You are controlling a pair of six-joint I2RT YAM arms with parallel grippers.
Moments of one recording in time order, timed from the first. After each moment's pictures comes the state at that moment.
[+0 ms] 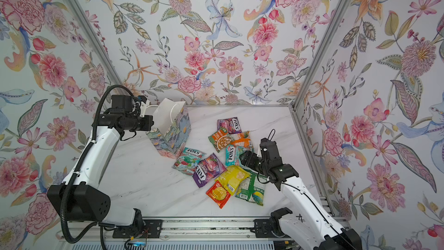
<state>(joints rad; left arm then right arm) -0.02 1.48 1.51 -0.89 0.22 0.04 0.37 0.91 0.63 -0.51 -0.21 0.75</state>
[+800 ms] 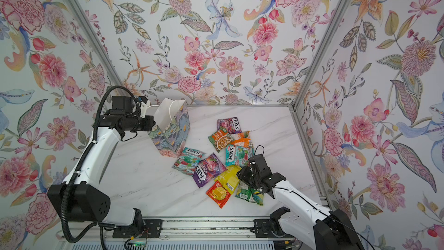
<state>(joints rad) -0.01 1.47 1.48 -0.86 0.26 0.02 0.51 1.04 0.43 -0.31 -0.19 0.99</state>
